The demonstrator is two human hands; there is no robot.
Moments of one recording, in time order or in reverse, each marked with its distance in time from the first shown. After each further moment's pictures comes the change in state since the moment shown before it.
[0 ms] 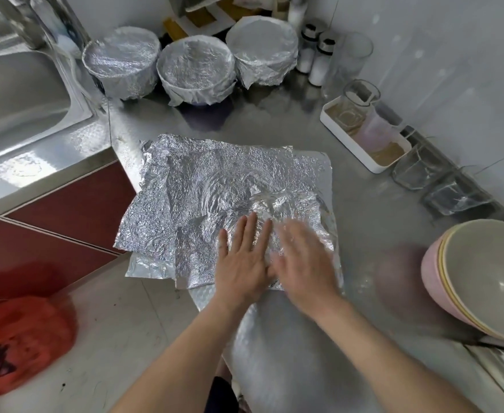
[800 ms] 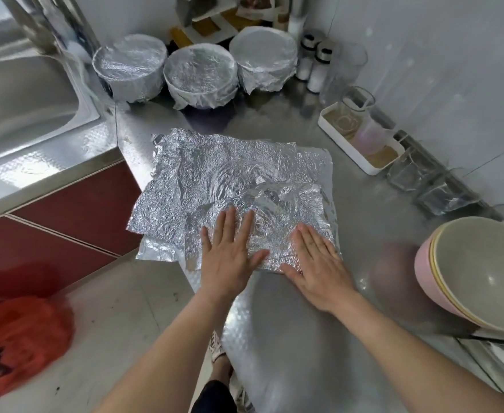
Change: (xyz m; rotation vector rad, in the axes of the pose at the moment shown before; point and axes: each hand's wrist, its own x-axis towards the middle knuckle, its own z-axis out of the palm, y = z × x) left_hand -0.008 -0.025 -0.004 -0.132 0.127 -0.084; right_hand -0.020 0.039 -0.002 -0.136 -0.481 0.038
